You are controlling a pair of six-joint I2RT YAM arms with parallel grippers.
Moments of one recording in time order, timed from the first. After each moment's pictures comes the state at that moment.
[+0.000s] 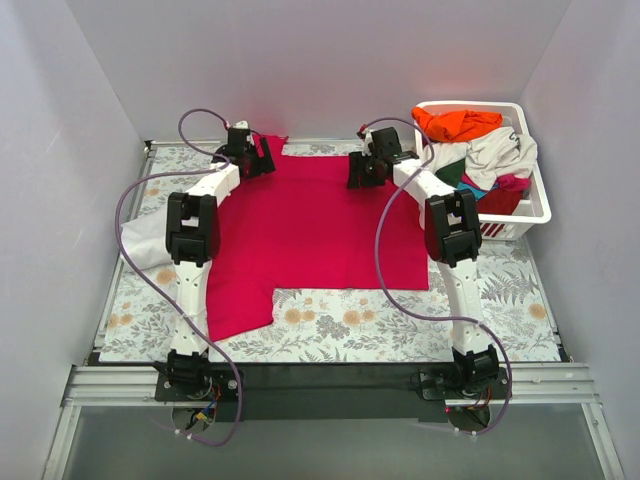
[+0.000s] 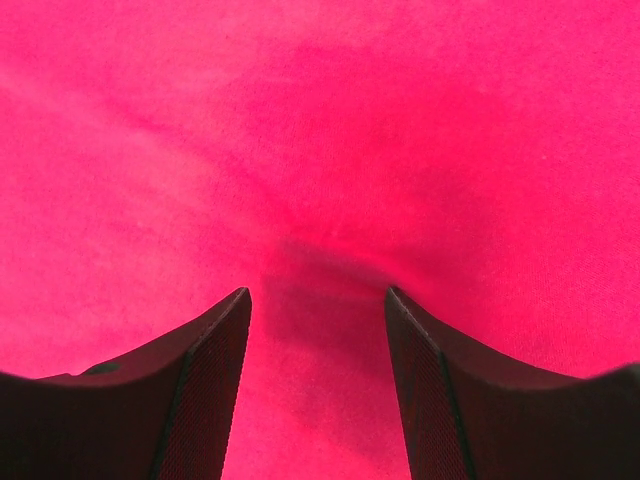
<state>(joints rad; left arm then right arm) -0.15 2.47 2.02 -0.25 -0.03 -0.37 0.33 2.45 2.06 -0.42 -0.25 0.16</state>
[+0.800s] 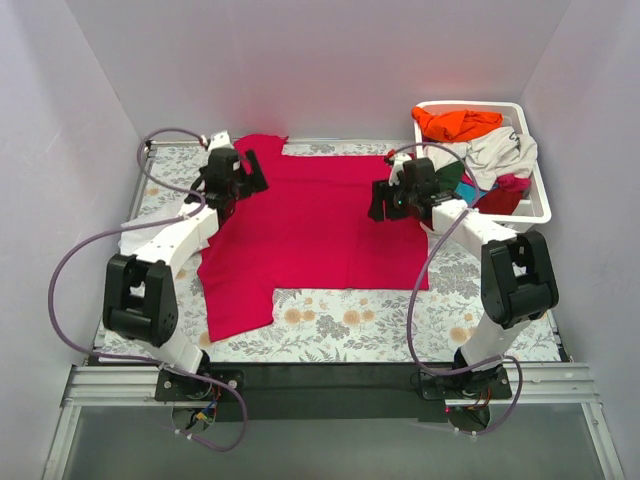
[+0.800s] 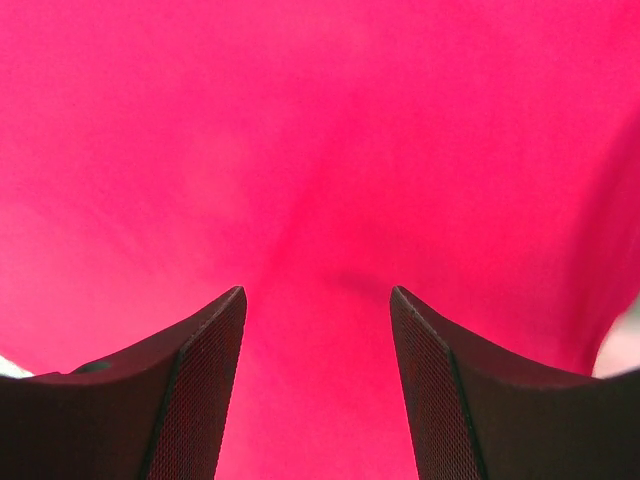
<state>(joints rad) -0.26 1.63 1.24 -0.12 -0.22 -0.44 0.34 1.72 1.19 -0.18 -0.24 0.13</state>
